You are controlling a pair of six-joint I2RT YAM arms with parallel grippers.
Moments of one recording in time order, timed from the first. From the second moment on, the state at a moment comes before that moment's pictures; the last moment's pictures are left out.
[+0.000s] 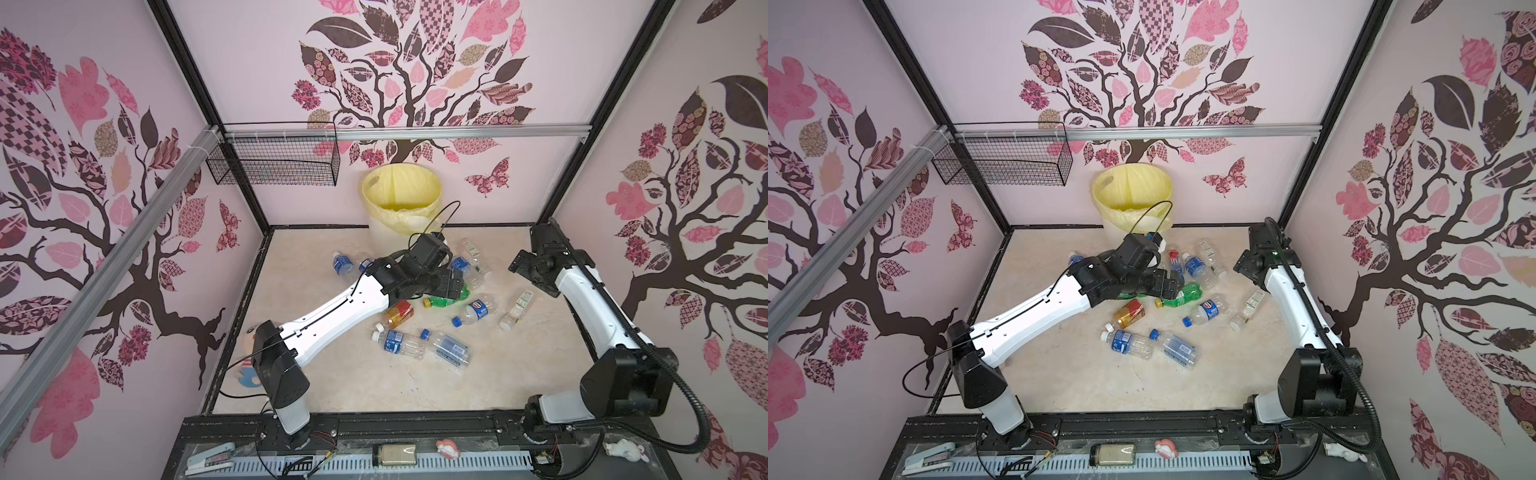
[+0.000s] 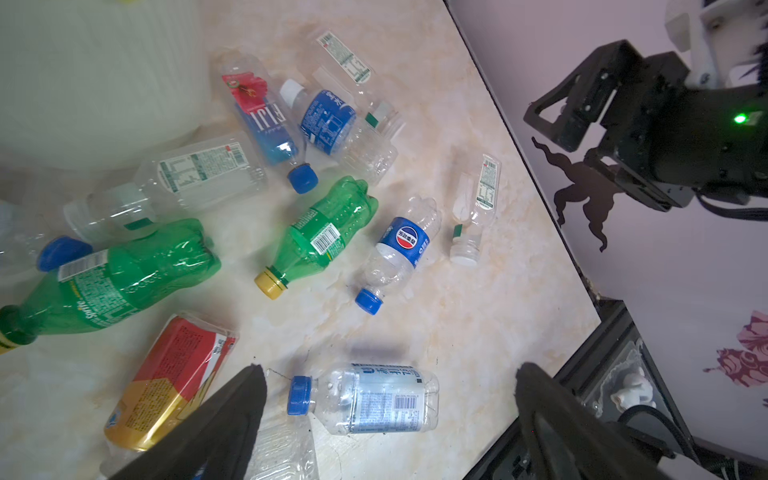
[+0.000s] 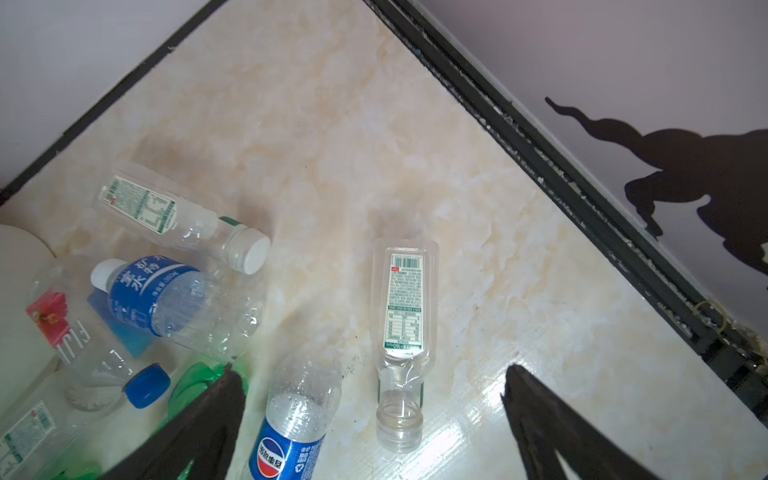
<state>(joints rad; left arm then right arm) -0.92 1.75 1.75 -0.75 0.00 -0.53 -0.01 1.44 1.29 -0.89 0.28 0.65</state>
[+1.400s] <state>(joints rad) -1.00 1.85 1.81 -0.68 0.13 -0.53 -0.13 1.70 1.05 -0.60 0.03 0.64</state>
